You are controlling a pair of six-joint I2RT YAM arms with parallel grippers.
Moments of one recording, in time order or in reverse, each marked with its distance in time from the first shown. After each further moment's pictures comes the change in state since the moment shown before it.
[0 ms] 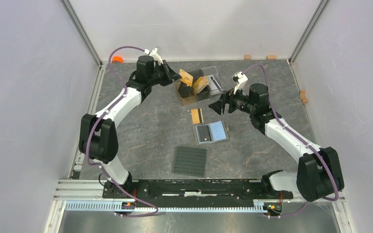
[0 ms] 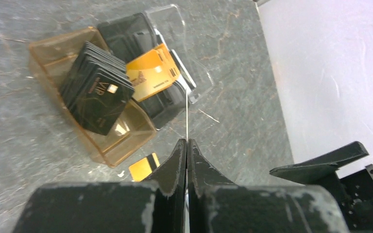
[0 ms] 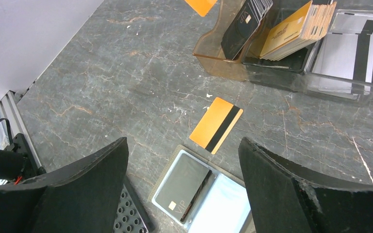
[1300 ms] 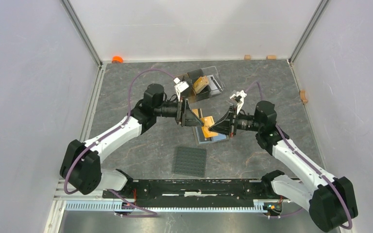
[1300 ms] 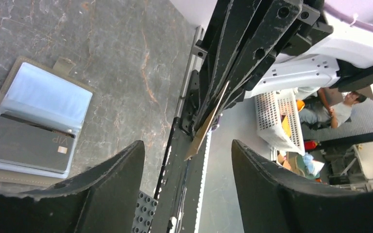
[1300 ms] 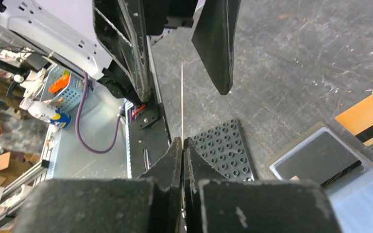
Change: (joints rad) left arm -0.256 -0.308 -0.364 0.082 0.592 0.092; right arm 0.077 -0.276 -0.188 0.009 -0.428 0.159
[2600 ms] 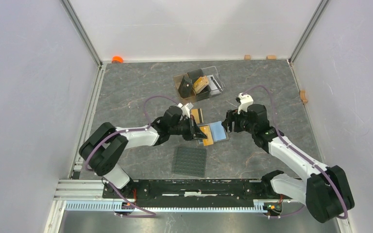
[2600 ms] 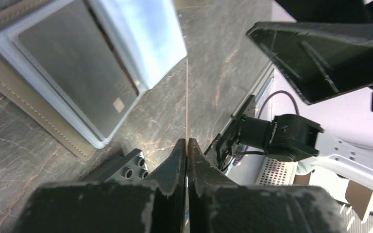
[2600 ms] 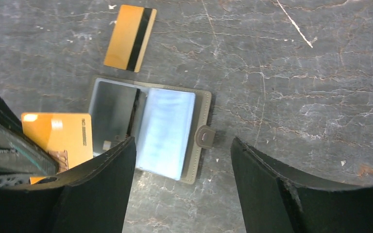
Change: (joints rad) left arm -0.154 0.204 -0.259 0.293 -0.445 -0.418; right arm -0.006 0.048 -0.058 -0.237 0.834 -0.213
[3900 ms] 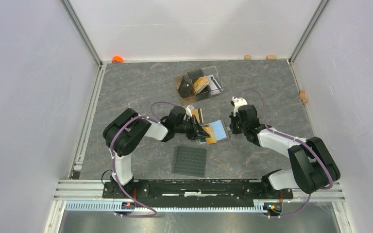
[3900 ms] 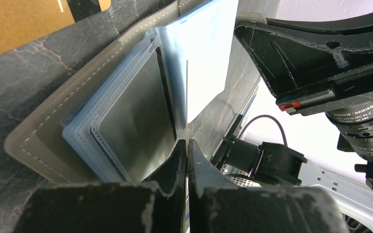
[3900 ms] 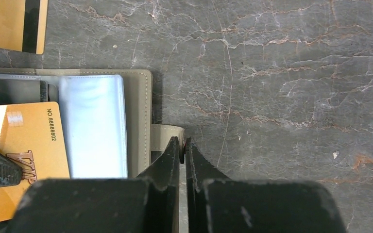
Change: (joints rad) left arm 0.042 0.342 0.071 0.221 0.088 -0.195; right arm 0.008 0.309 -0.004 0.116 0.179 -0.046
